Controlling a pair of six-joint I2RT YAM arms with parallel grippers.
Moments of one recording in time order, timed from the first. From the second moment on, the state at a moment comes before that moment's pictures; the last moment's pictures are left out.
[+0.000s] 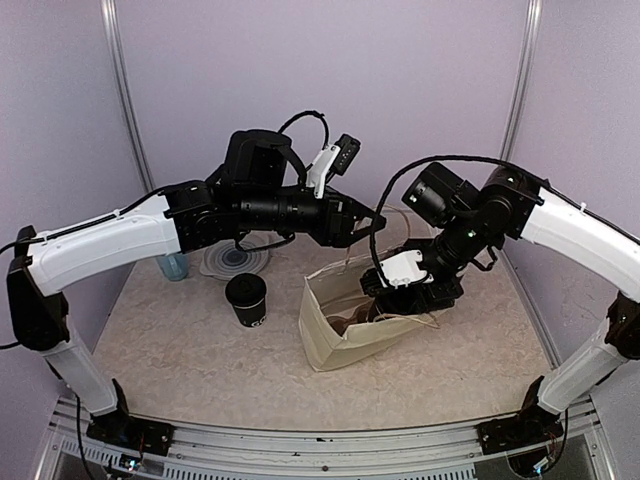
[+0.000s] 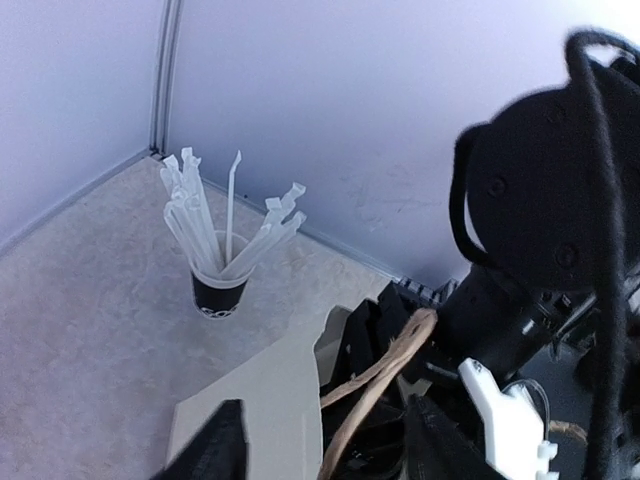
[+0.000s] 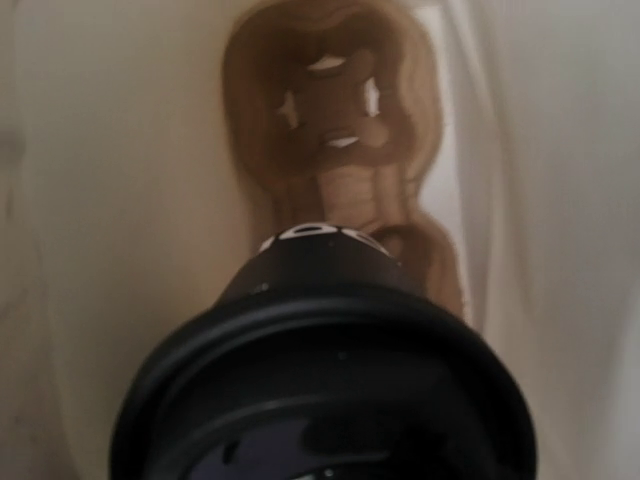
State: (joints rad) left arm -1.01 1.66 1.60 -0.19 0.26 -0.24; right arm 0.93 1.48 1.58 -1.23 -0.07 -0.96
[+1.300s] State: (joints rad) left arm -0.87 2.02 1.63 -0.42 0.21 -0.48; right arm 0.94 1.25 1.06 -0.80 0.05 -0.92
